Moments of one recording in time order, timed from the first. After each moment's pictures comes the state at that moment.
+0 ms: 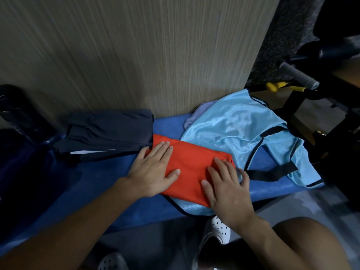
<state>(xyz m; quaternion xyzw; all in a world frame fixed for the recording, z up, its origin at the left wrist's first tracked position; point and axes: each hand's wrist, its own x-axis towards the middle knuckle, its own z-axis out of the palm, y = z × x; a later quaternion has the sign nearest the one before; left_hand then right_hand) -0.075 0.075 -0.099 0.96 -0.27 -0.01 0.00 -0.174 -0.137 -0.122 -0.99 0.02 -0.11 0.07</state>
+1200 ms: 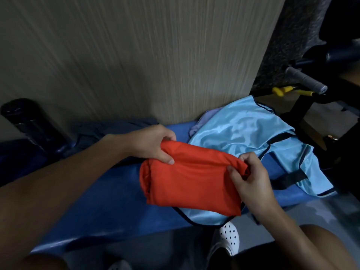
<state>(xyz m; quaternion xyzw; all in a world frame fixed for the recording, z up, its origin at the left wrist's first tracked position) -0.006 0.078 0.010 0.90 -0.33 -0.20 0.19 -0.150 -0.169 -0.082 -0.80 0.07 -0.18 0.57</state>
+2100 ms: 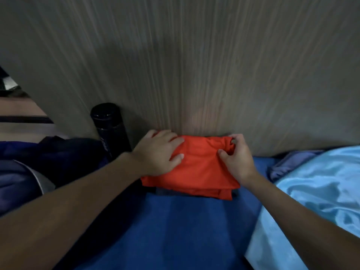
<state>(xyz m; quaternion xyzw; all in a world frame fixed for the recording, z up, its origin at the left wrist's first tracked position) 0.052 0.260 -0.026 0.98 -0.20 0.04 -0.07 0.067 0.017 -0.068 -0.85 -0.02 -0.12 0.51</state>
